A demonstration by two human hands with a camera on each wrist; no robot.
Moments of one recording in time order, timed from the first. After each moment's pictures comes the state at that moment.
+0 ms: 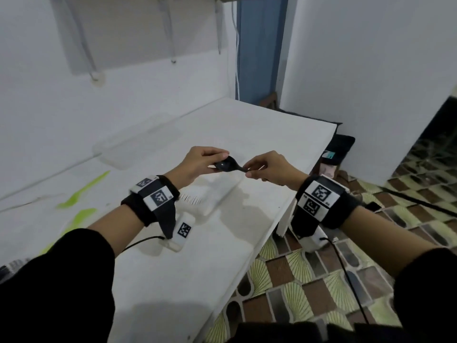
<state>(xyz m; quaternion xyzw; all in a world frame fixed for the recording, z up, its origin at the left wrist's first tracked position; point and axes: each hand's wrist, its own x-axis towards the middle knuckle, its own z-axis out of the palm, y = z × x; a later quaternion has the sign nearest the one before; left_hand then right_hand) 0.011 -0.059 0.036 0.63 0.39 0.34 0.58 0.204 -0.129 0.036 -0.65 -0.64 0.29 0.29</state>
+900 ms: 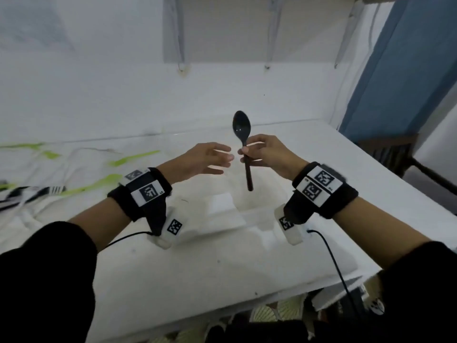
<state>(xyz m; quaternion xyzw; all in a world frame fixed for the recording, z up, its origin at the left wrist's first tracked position) 0.033 -0.005 0.057 0.51 0.56 0.42 0.49 0.215 0.058 0.078 -0.38 -0.66 0.59 0.28</state>
